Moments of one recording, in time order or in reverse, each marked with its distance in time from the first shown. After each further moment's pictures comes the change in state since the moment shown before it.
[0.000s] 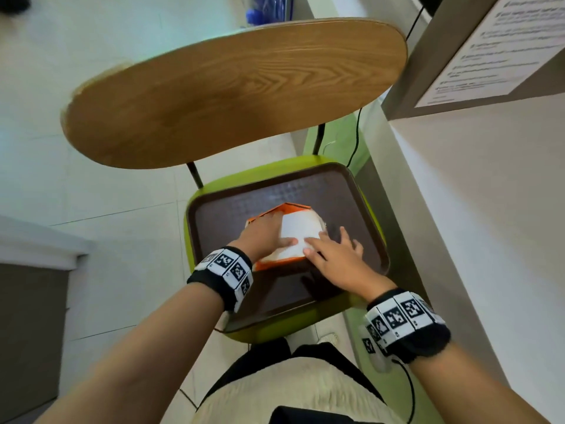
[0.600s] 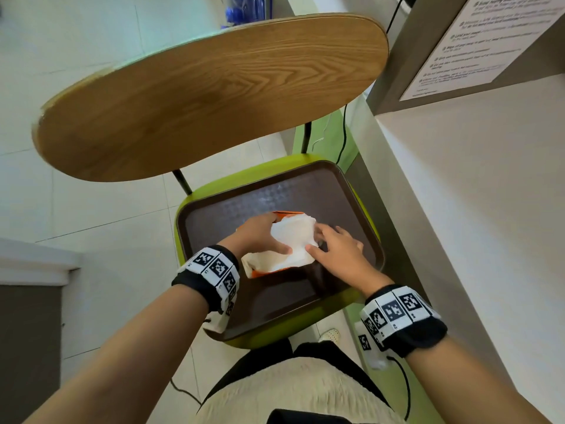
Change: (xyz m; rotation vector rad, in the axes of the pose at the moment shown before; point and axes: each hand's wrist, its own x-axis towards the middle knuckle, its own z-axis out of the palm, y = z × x) left_hand 0.002 0.003 -0.014 -0.134 -0.092 -0.004; right_hand 0.010 0.011 -0.003 0.212 0.162 0.099
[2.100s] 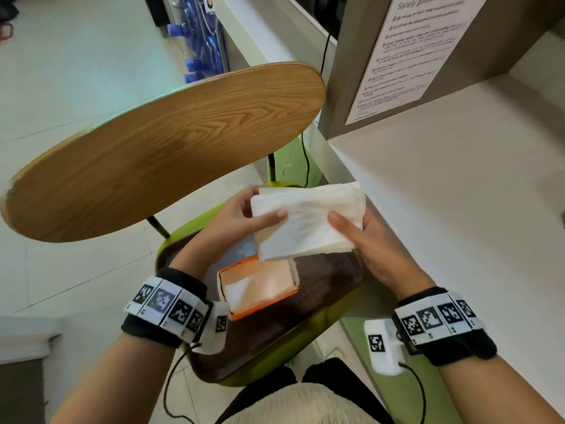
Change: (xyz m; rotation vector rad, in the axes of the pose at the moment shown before) left_hand -0.054 0.064 -0.078 -0.832 0.070 0.372; right_hand -0.043 0.019 -0.086 1.149 0.196 -0.164
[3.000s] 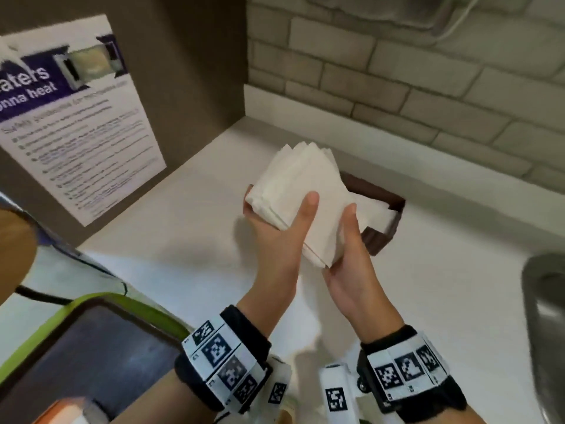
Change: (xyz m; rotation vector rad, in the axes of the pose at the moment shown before) left_hand 0.042 0.111 0.438 -0.479 -0.110 0.144; right_hand -0.150 -0.063 -0.252 0.628 0.598 -0.396
